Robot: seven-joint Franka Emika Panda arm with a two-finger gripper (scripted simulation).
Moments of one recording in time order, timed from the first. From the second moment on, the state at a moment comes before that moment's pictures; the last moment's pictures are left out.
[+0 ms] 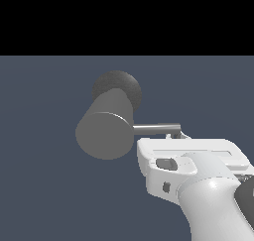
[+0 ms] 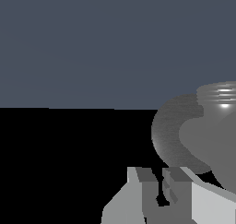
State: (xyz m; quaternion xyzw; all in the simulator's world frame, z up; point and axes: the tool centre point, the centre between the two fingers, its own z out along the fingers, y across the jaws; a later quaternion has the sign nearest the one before) arm -0.136 -0.125 0.108 0.01 0.72 -0.02 0.69
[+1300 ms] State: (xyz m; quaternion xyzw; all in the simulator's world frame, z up) arm -0.138 -0.116 0.166 0.01 0.73 -0.02 0.69
